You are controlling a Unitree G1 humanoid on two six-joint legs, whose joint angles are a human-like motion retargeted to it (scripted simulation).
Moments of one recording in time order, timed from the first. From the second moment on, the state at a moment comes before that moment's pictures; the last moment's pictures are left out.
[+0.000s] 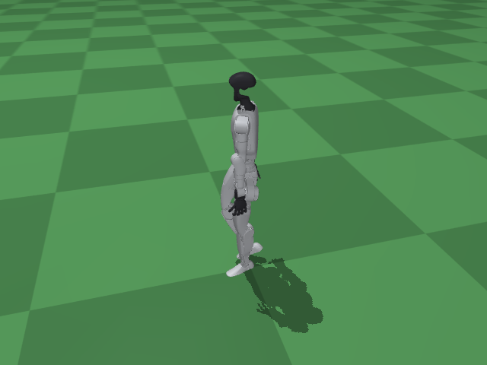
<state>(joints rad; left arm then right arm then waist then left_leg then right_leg) -0.08 0.13 0.37 1.62 -0.12 0.04 -0.08 0.01 -0.17 0.04 1.48 -0.37 0.15 0.13 -0.29 0.09 0.04 -0.08 0.05 0.34 0.06 -0.05 0.10 -0.28 -0.02 -0.39 0.73 0.08 0.04</state>
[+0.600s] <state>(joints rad) 0.06 0.10 0.55 1.66 -0.24 0.01 0.02 -0.15 -0.15 0.16 1.31 -0.41 0.10 0.18 -0.19 -0.07 0.07 -0.81 0.24 0.36 1.33 0.06 0.13 -0.01 -0.07 -0.40 0.09 -0.10 -0.06</state>
